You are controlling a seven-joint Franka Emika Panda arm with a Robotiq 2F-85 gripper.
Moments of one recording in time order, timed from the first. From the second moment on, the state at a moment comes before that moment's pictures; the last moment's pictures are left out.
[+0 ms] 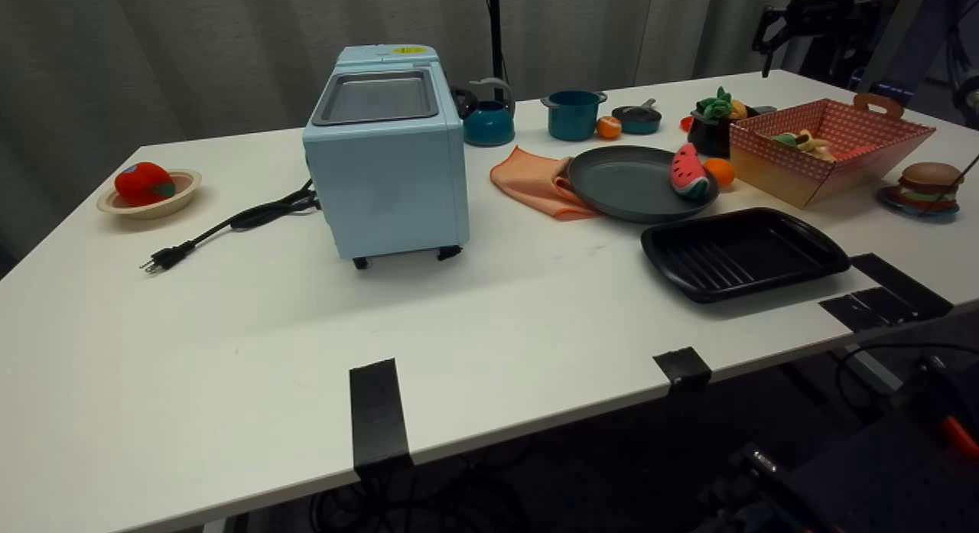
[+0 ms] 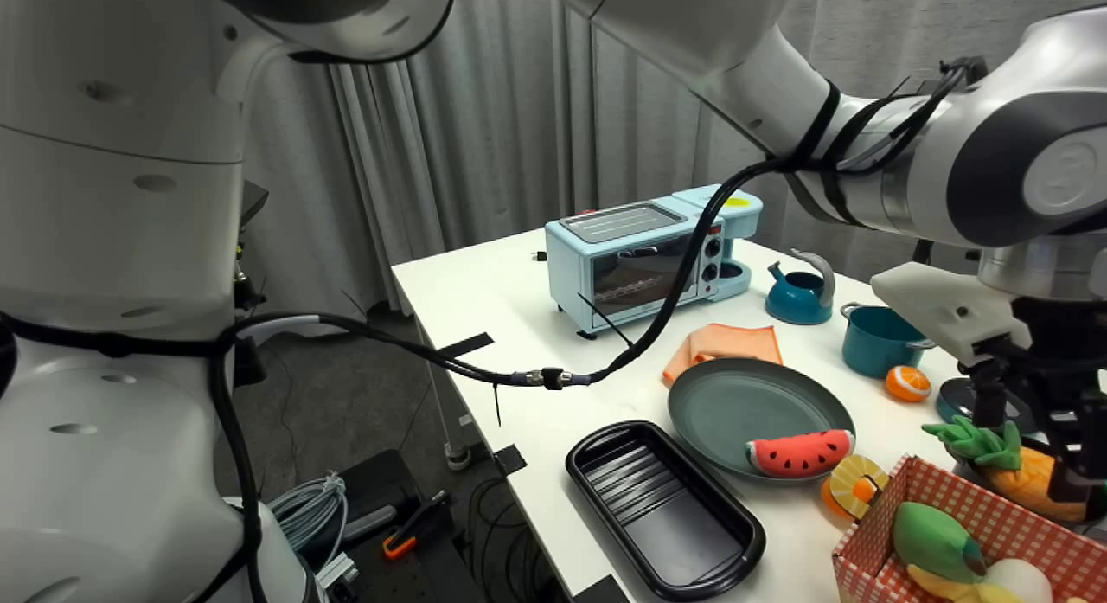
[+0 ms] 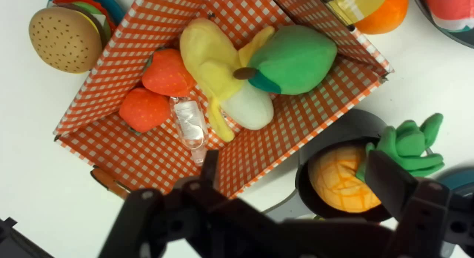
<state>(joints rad) -0.23 0.42 -0.28 -1.76 -0.07 2.29 0.36</state>
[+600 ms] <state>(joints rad) -0.23 0.29 -0.28 -1.91 -0.07 2.47 0.36</state>
